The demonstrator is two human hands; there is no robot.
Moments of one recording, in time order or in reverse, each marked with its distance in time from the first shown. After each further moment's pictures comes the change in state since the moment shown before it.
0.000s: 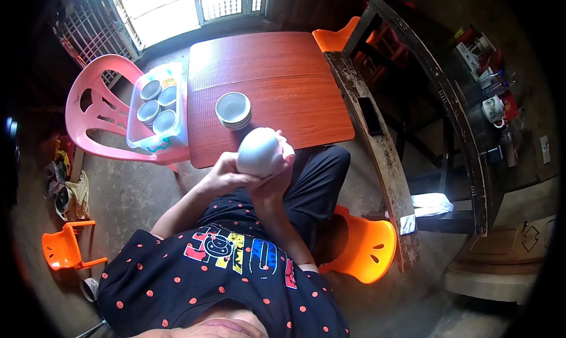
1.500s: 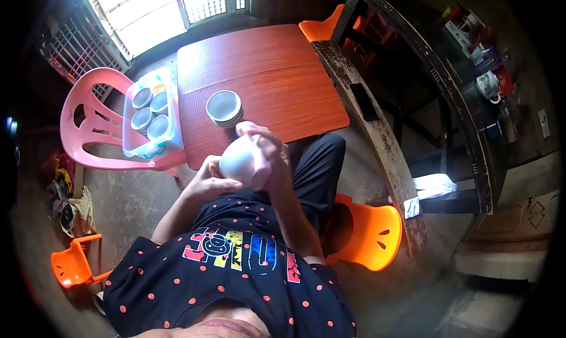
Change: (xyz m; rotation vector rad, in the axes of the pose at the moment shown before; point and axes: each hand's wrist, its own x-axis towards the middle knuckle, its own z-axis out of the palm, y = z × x) left_hand -0.021 0.019 0.004 -0.077 -0.030 -0.102; right_hand 0.009 -0.029 0.016 -0.834 -0.314 -0.034
